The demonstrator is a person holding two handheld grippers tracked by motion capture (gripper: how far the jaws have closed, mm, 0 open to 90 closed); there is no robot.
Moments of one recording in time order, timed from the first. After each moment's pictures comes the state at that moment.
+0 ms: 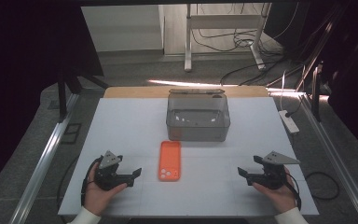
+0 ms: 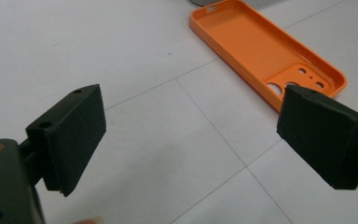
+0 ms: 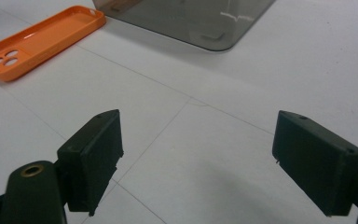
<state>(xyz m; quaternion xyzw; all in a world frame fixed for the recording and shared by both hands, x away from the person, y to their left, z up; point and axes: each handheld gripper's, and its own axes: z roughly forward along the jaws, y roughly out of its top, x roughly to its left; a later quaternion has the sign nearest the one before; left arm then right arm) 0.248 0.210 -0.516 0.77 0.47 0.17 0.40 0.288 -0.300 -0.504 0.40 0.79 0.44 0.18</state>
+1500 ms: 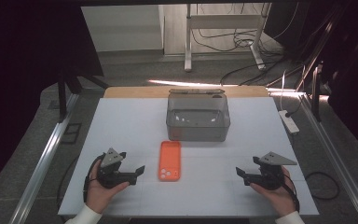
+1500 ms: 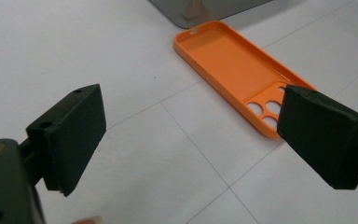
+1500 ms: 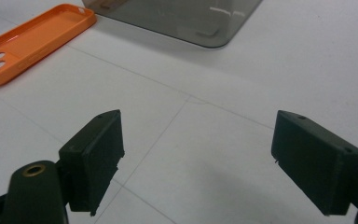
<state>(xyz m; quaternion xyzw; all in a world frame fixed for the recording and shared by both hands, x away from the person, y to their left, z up) 0.251 0.200 -0.505 0.77 0.44 0.17 0.42 0.283 -0.288 -0.500 0.42 0.78 0.41 0.19</state>
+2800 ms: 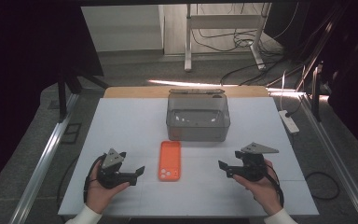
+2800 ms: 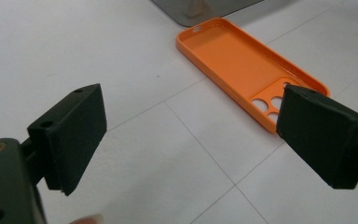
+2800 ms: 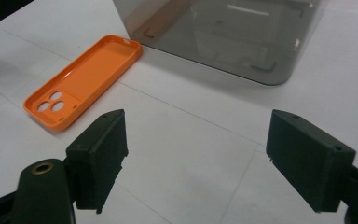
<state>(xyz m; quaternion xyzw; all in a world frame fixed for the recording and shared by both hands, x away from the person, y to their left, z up) 0.248 0.201 -0.505 0.78 0.44 0.19 0.41 0.291 -0.229 -0.471 0.43 0.78 0.42 0.15</state>
